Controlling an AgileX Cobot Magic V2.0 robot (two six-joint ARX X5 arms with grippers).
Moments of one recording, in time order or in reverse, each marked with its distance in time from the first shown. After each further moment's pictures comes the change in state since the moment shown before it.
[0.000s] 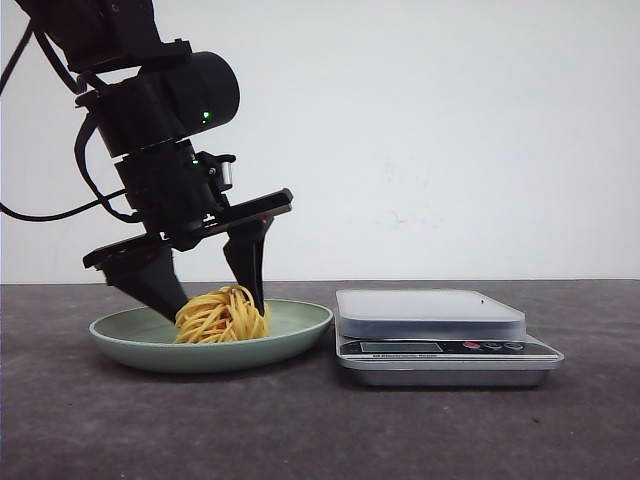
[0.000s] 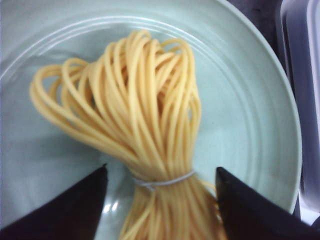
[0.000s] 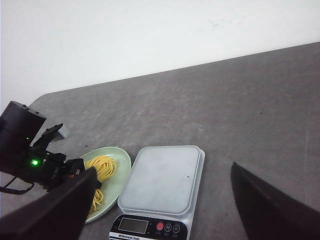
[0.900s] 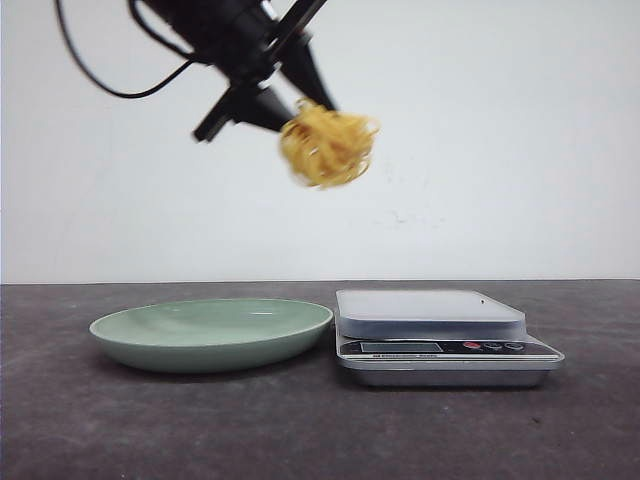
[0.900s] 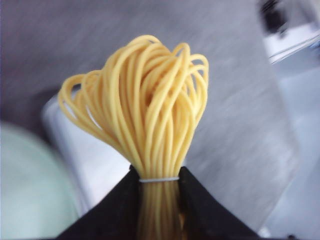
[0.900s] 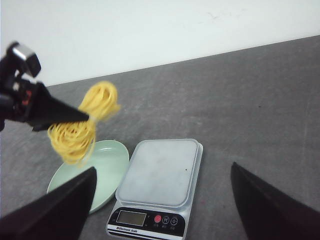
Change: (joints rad) left arm -0.042 -0.085 0.288 0.008 0.381 -0.057; right arm 0.000 0.000 0.000 -0.027 0.000 -0.017
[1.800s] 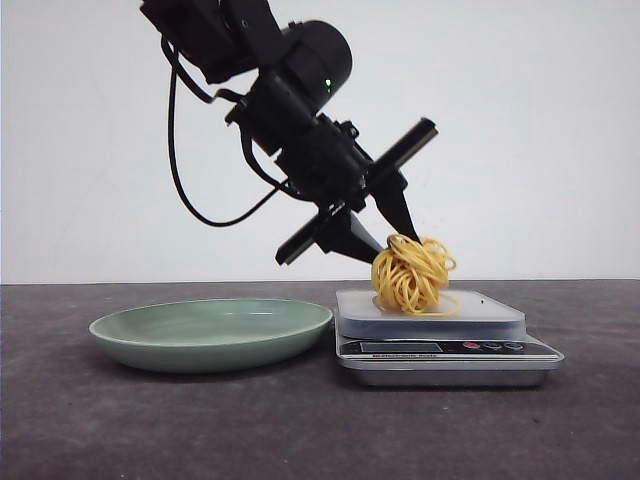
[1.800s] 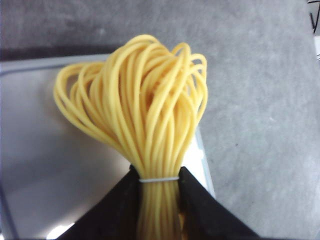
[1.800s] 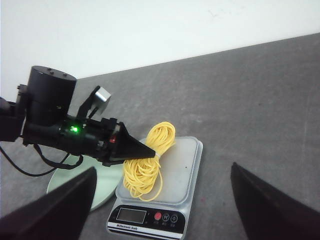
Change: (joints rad) left arm -0.127 0.301 -0.004 0.227 -0.131 -0.187; right arm 0.000 0.000 0.000 -0.014 0.000 0.000
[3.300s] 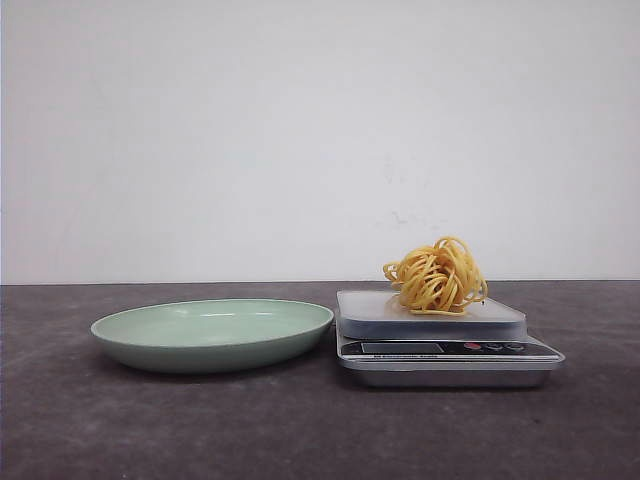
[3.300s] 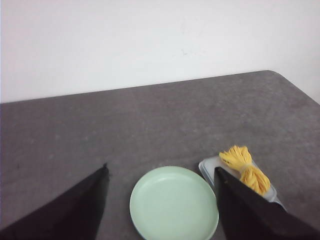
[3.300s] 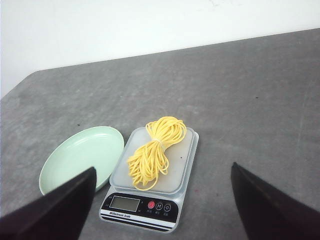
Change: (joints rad) left arm 0.051 -1.293 -0.036 -0.779 -0.597 0.484; right arm 0.000 0.000 0.000 -0.036 0.000 -0.061
